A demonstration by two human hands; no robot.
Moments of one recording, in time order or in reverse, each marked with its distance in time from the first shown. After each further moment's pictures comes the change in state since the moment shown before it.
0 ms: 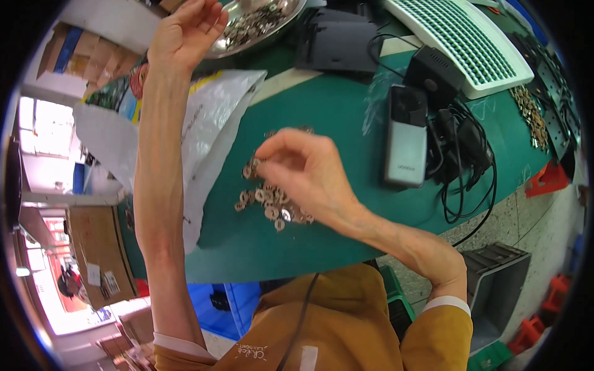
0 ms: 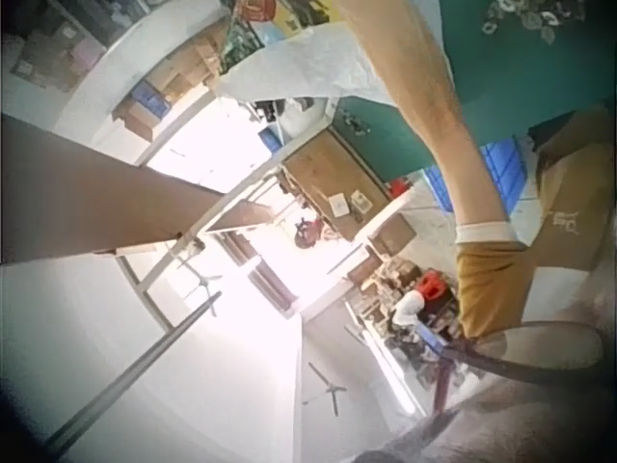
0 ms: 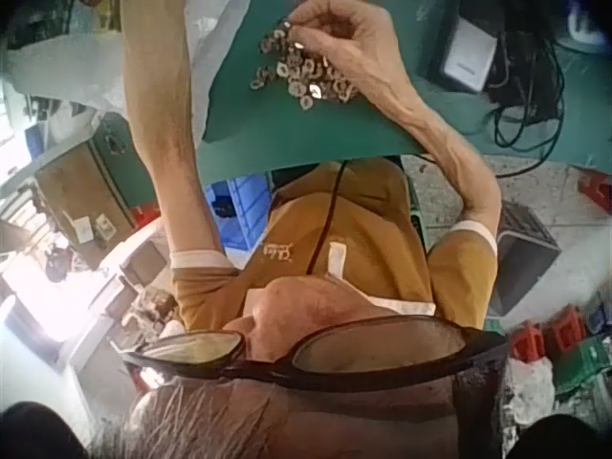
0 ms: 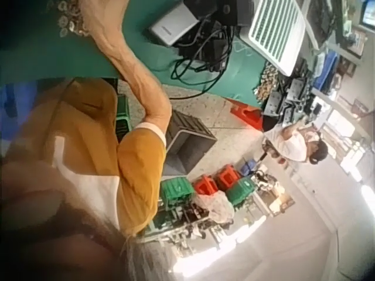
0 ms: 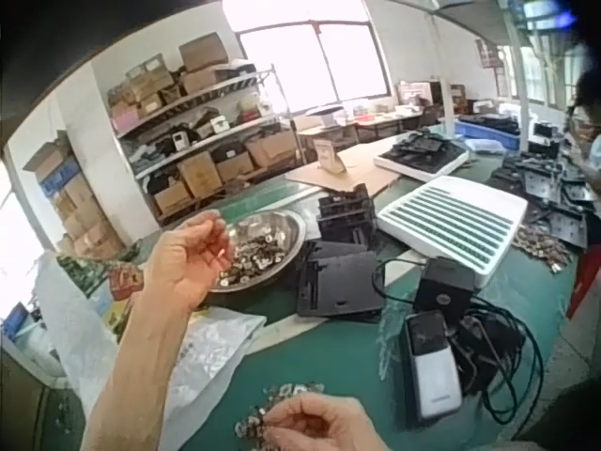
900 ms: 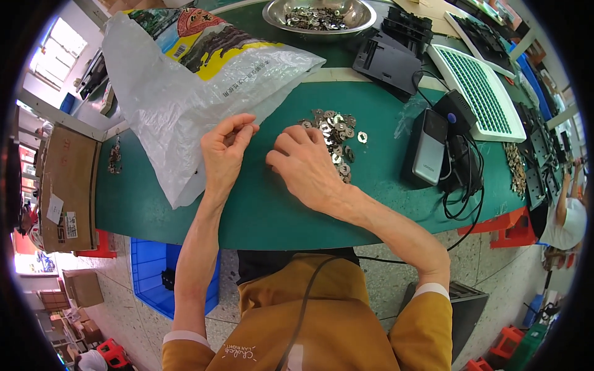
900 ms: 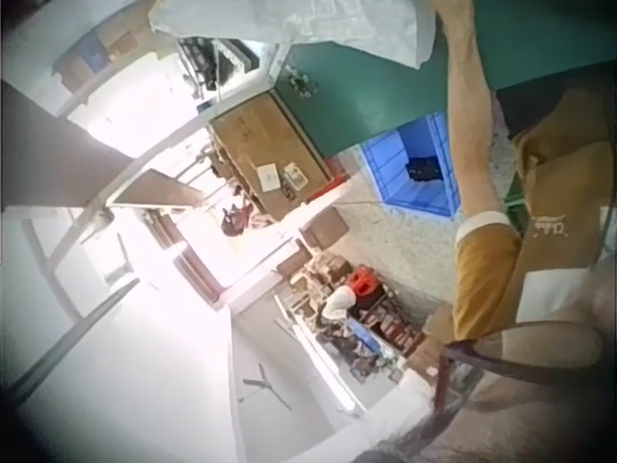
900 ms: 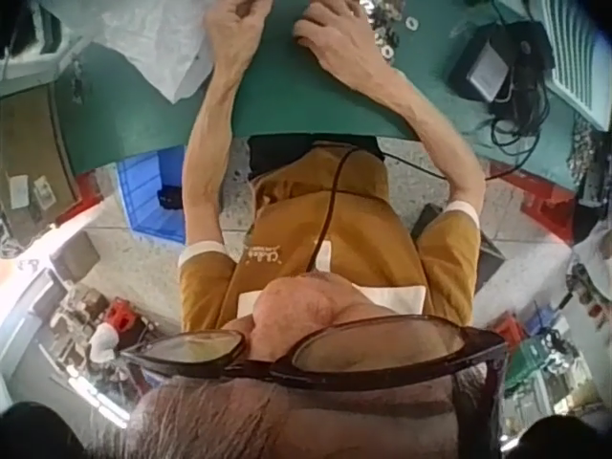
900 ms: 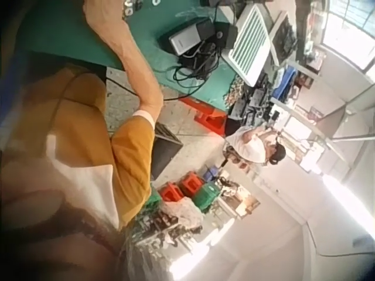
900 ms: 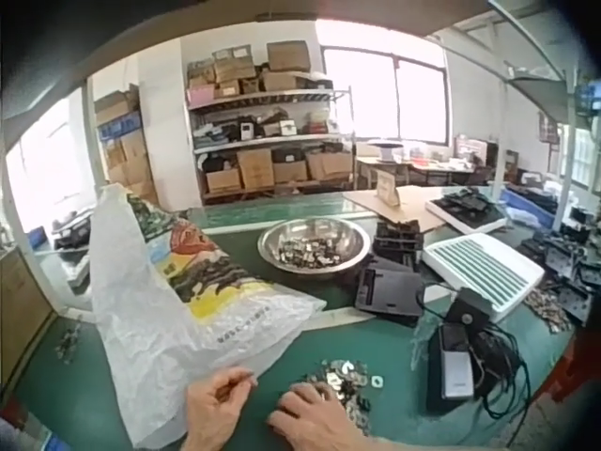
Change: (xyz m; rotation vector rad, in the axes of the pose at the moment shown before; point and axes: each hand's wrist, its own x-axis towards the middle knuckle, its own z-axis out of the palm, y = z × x) left_hand -0.245 -0.065 -0.076 0.768 0.365 0.289; right_hand 0.001 0.056 0.041 -1.368 -0.409 -0.768
